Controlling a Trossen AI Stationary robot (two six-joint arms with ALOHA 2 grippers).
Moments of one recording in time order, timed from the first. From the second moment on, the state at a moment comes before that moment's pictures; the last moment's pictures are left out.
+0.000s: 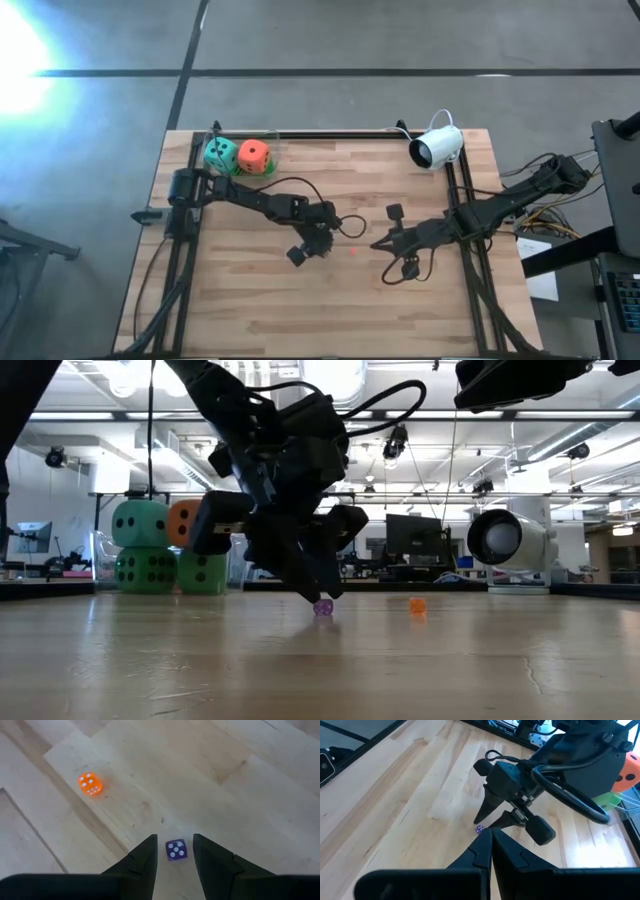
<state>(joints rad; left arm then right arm) 0.01 2.00 1.17 -0.23 0.41 0.74 0.40 1.10 0.70 -0.13 0.29 -0.11</state>
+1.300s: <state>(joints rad) 0.01 2.00 1.09 -0.10 0.39 0.63 0.40 1.10 0.70 -0.13 0.29 -0.11</state>
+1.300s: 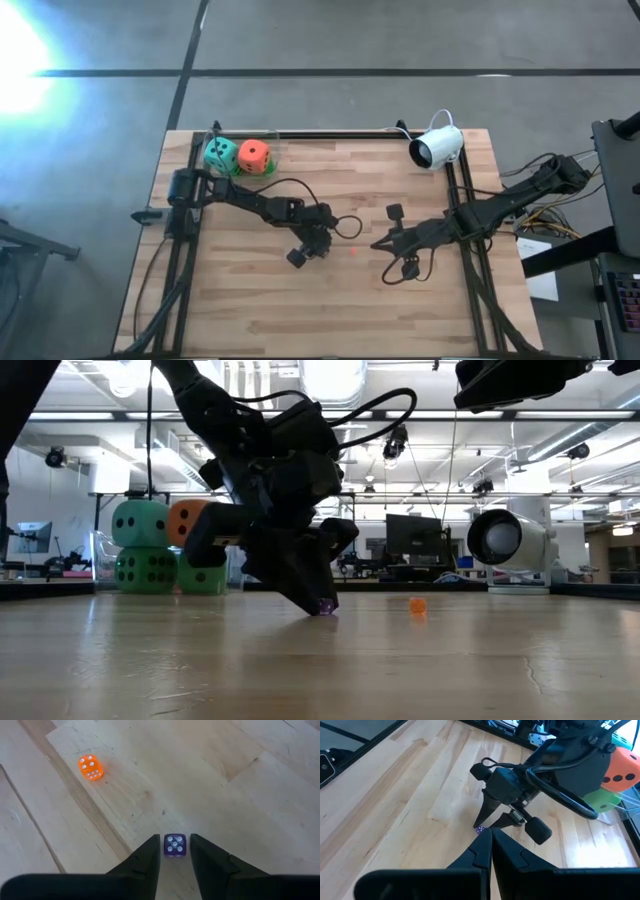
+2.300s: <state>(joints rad) 0.01 1.55 1.09 -0.40 -0.12 0.42 0.40 1.10 0.70 -0.11 0.29 -0.12</state>
